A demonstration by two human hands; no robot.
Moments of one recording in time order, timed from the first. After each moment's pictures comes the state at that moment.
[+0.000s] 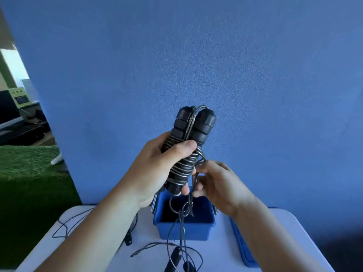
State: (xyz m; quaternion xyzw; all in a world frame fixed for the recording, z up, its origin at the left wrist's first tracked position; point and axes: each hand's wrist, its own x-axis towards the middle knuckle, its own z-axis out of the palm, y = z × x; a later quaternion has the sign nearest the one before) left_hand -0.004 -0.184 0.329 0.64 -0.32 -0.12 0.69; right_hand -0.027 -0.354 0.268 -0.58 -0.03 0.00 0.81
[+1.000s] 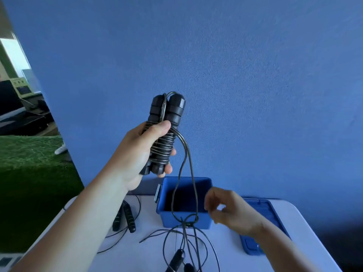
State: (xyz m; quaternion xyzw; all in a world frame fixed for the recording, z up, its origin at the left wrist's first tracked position) left_hand 0.019 -0.159 0.324 0.65 -0.21 -0.10 0.72; right_hand -0.049 -0.397 0.169 -0.88 -0.06 -0.01 0.47
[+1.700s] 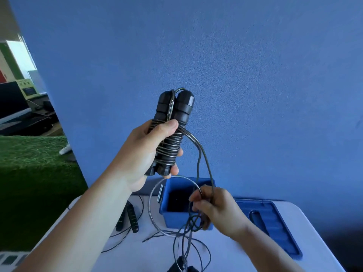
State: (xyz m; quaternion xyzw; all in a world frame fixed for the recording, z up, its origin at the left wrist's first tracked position) left_hand 0.011 -0.159 0.330 0.65 -0.23 -0.10 0.72; right_hand -0.040 -0.349 0.174 -0.78 -0.01 -0.05 0.62
